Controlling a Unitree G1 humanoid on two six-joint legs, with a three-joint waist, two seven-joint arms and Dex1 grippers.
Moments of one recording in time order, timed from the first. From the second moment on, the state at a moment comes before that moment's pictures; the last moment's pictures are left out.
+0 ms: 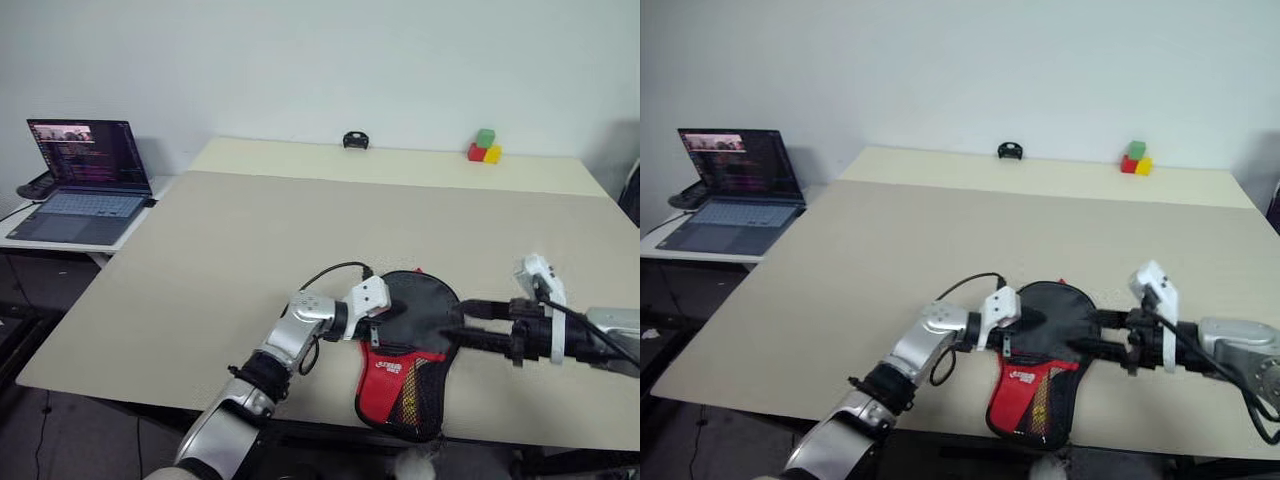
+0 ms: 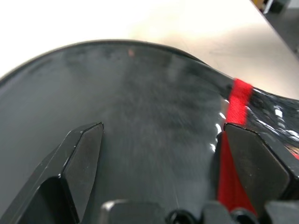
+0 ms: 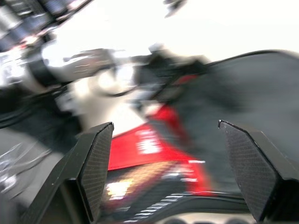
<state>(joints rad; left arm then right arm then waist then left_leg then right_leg) -0.65 0.19 -0.33 0.42 -0.08 0.13 -1.12 -0.18 -0.99 -0.19 -0.38 1.01 0.90 0.71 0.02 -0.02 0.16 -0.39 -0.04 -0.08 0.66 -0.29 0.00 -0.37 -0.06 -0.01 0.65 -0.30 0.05</state>
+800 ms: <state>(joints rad) -0.31 0.51 0.09 -0.28 -0.38 0.56 -0.84 -0.59 -0.85 -0.12 0.48 0.46 0.42 0.96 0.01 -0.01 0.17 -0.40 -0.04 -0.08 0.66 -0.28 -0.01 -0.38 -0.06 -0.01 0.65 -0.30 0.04</state>
